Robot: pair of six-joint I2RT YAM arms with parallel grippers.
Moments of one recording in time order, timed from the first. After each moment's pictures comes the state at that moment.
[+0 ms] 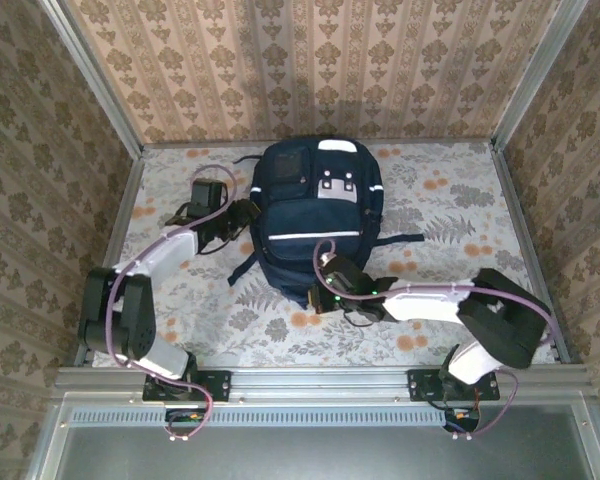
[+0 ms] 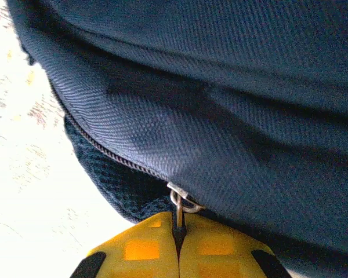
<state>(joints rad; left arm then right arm) -0.29 1.49 0.95 -0.24 0.29 -0.90 0.90 1.57 0.68 0.09 -0.06 0.71</state>
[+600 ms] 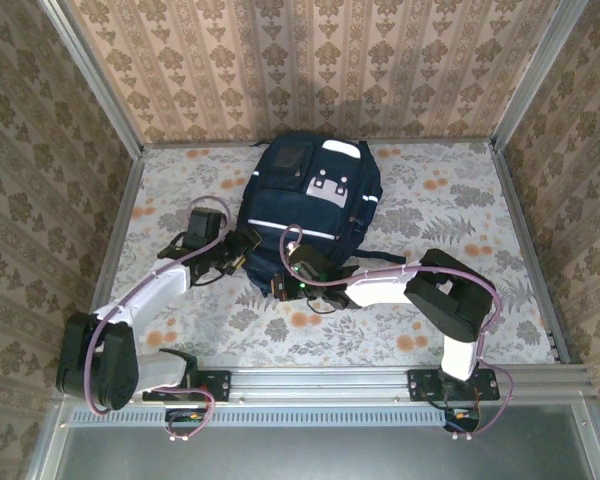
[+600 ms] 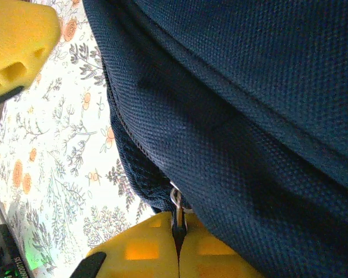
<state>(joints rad) -0.36 1.26 0.72 -0.32 0.29 -1.04 0.93 1.83 0.92 0.22 -0.13 0.79</state>
